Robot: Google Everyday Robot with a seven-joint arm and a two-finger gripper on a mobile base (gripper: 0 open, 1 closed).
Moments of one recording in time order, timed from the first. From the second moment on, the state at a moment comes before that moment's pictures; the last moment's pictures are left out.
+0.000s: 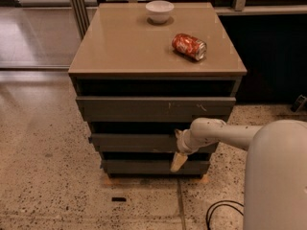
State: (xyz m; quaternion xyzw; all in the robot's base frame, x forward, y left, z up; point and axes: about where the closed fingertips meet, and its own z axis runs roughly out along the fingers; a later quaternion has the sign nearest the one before) arm 0.639 -0.103 0.425 -0.65 0.72 0.07 0.24
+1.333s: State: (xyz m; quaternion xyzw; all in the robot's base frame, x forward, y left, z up) arm 0.584 -0.076 0.433 -0.69 0.68 0.15 0.19
